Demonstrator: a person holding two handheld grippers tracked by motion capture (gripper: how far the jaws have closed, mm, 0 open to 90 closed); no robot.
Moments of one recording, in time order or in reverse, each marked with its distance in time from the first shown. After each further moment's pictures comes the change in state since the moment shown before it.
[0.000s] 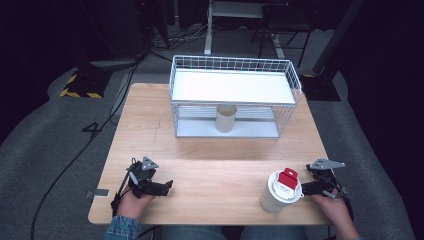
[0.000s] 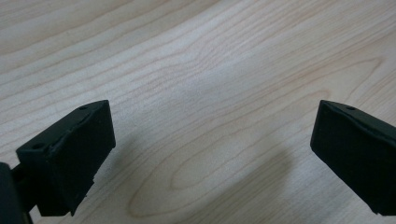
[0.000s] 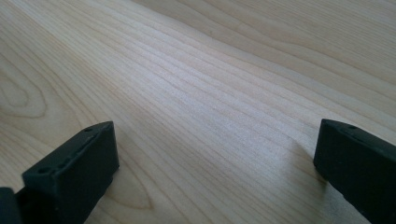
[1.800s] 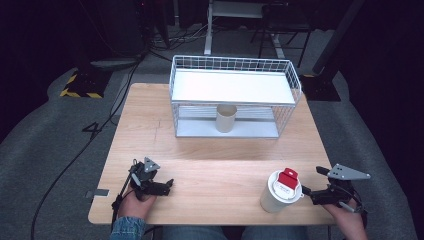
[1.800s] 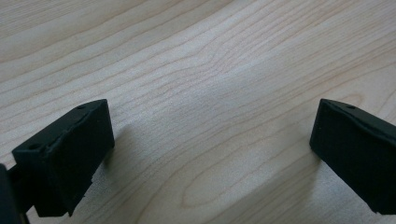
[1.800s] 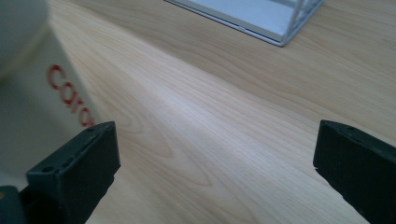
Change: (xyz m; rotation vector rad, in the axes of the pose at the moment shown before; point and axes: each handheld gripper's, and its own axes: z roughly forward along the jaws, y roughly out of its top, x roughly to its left) left arm 0.000 -0.004 0.009 -0.051 0.054 0.006; right arm 0.025 0.006 -0.066 -0.159 0.043 -0.025
